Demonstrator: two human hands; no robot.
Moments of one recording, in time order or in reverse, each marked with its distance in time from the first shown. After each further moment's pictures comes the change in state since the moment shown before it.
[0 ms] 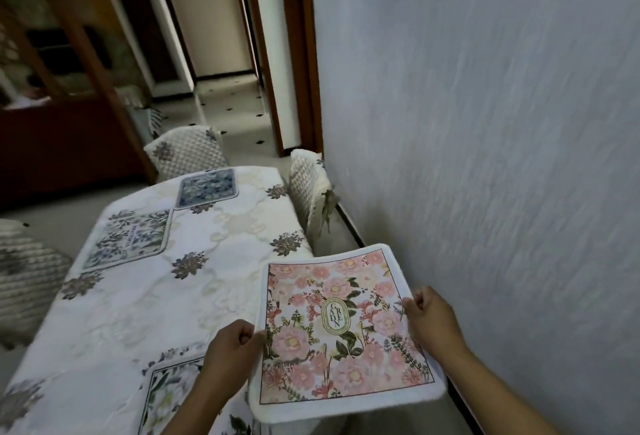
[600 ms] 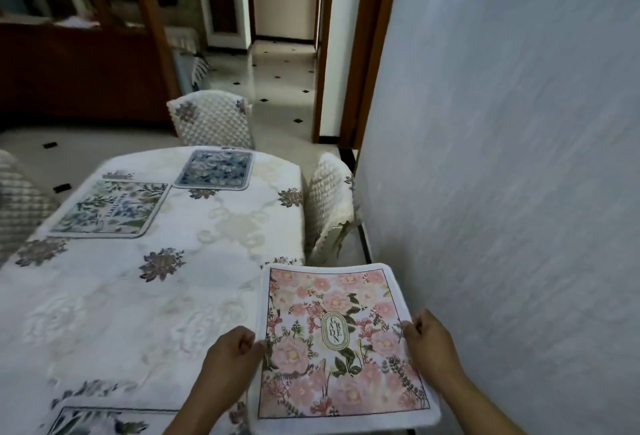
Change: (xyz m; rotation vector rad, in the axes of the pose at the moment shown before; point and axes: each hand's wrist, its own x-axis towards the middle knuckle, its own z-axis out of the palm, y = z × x) left_hand 0.184 0.053 0.074 -0.102 0.075 -0.174; right_hand 0.265 -0.032 0.042 -0.247 -0.203 -0.075
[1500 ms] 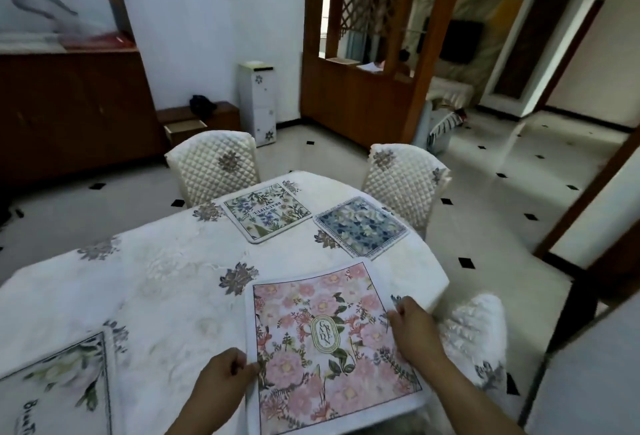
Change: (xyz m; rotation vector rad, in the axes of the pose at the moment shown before) left_hand 0.187 0.078 0.052 -0.304 0.676 -0.581; right_hand 0.394 -0.270 0.143 -0.188 -0.606 -0.848
